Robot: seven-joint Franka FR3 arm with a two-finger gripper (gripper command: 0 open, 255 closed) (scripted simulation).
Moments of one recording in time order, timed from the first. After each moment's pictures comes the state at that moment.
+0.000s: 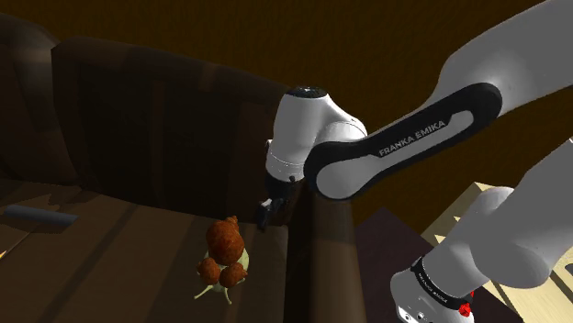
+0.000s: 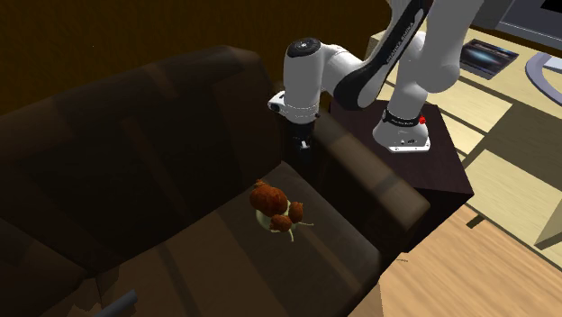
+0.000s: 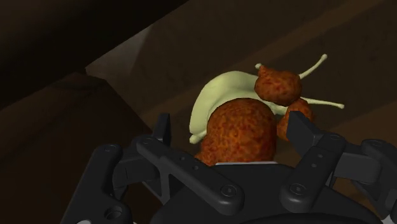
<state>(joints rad) 0.19 -0.05 0.48 -2.48 0.08 2.42 0.29</state>
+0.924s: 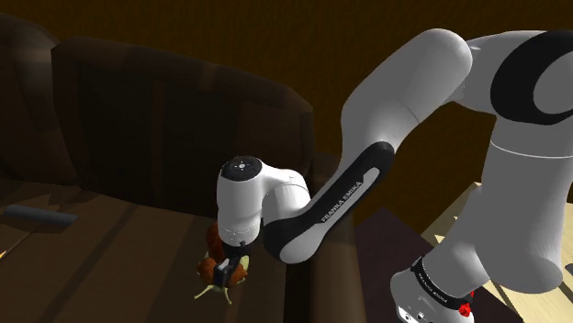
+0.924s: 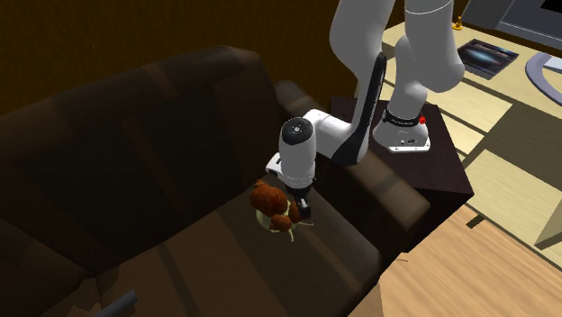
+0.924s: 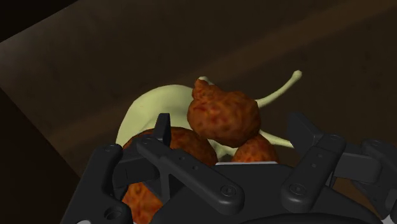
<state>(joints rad) 0.38 0.44 0.43 -2.25 -0.29 2.56 0.64</state>
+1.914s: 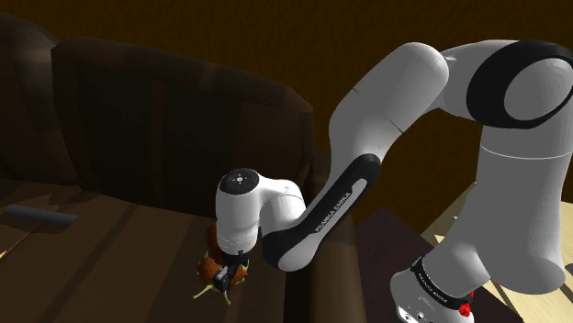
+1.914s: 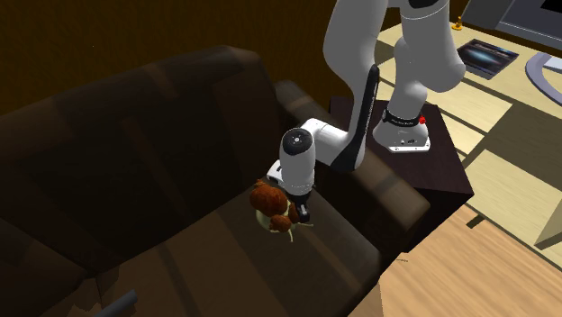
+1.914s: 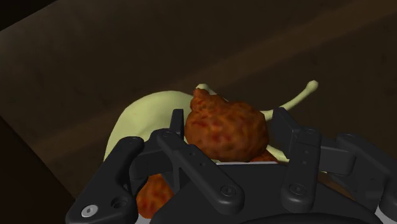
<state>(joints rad) 0.42 0.51 0.39 -2.23 -0.35 2.61 0.67</state>
